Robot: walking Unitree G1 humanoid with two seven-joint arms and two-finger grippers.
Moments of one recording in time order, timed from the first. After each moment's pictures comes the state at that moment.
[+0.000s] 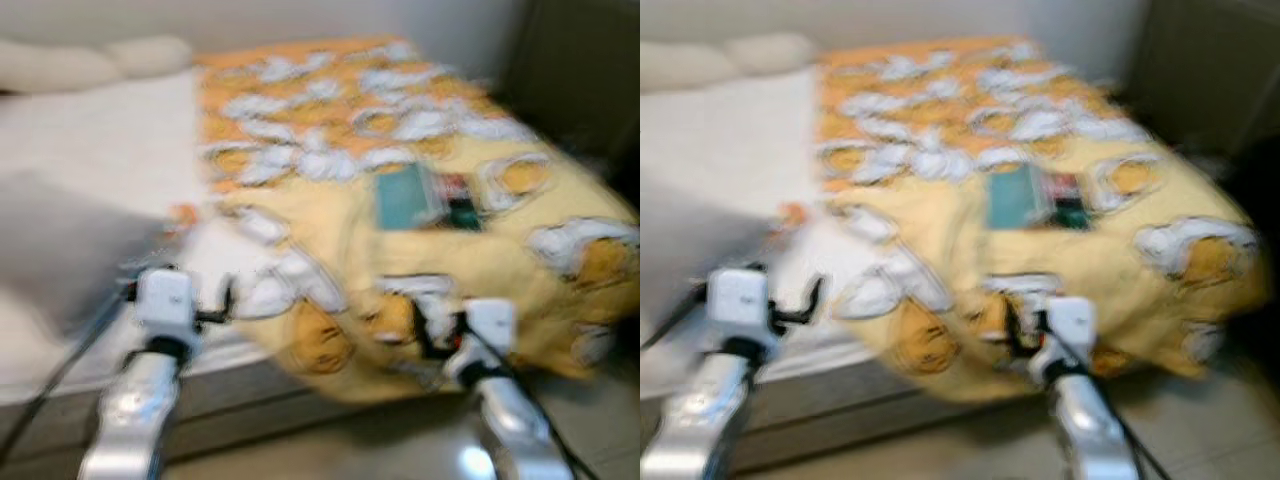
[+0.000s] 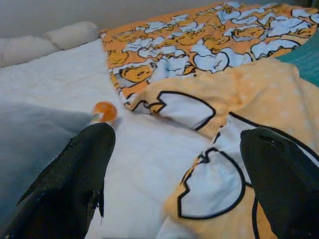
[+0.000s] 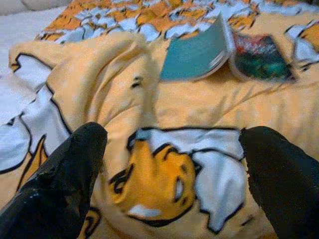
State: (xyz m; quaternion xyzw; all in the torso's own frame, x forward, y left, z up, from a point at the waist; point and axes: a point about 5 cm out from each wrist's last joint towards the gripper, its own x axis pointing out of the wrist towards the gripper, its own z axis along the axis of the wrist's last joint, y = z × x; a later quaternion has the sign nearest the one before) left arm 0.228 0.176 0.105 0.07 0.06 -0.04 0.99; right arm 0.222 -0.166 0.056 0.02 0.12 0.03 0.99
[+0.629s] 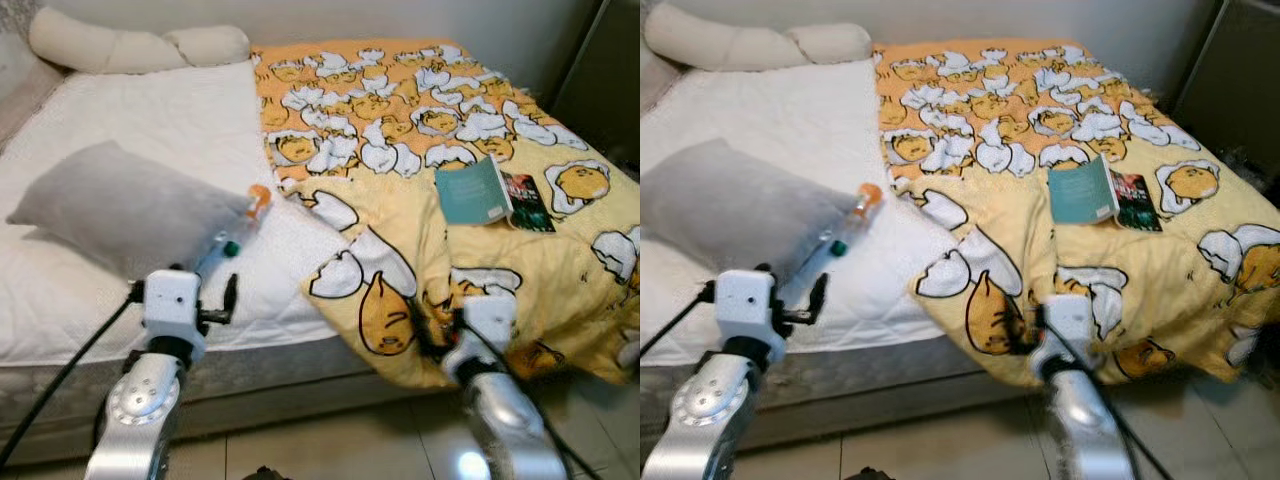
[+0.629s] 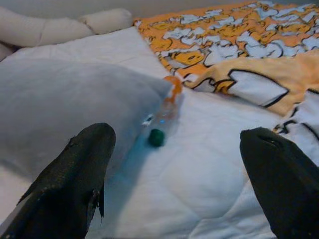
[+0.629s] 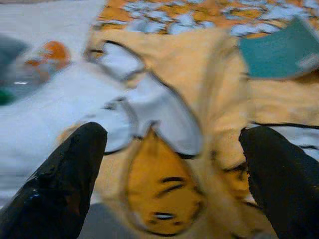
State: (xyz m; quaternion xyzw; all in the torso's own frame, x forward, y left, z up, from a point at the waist) left arm 0.228 0.185 0.103 0.07 0.07 -0.01 1.00; right arm 0.230 -0.148 0.056 0.03 0.11 0.07 0.99
